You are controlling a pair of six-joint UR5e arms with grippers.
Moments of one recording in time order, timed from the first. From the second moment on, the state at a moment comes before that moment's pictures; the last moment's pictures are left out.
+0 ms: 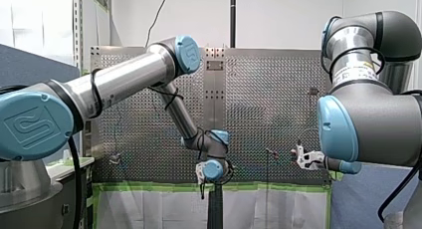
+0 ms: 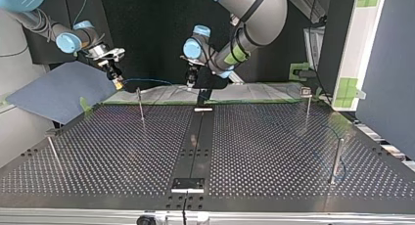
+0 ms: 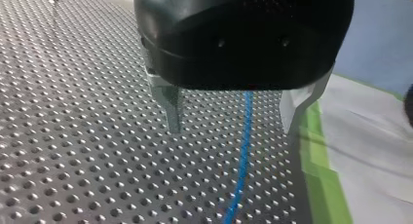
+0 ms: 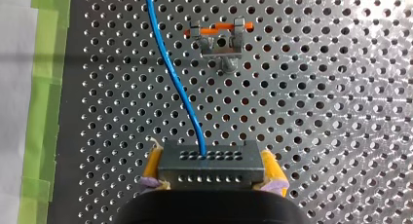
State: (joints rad) left arm -0.67 -2.66 -1.40 -2.44 -1.93 -1.86; right arm 1.50 -0.65 1.70 -0.88 0.71 1.44
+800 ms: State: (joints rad) left arm -0.66 -2.71 -1.33 -2.46 -1.93 -1.86; right arm 1.50 -0.65 1.70 -0.88 0.72 1.44
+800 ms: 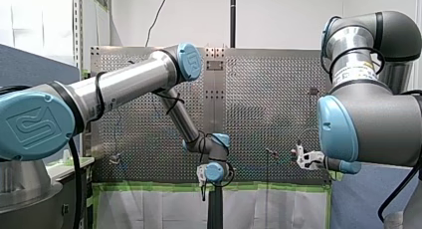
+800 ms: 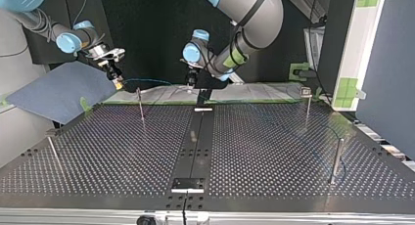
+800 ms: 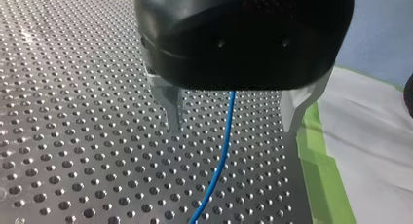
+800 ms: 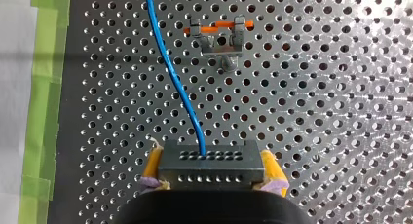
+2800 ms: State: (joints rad) left arm -0.64 -2.71 -1.29 -2.40 -1.96 -1.68; right arm 1.51 -0.65 1.70 -0.88 0.73 1.44
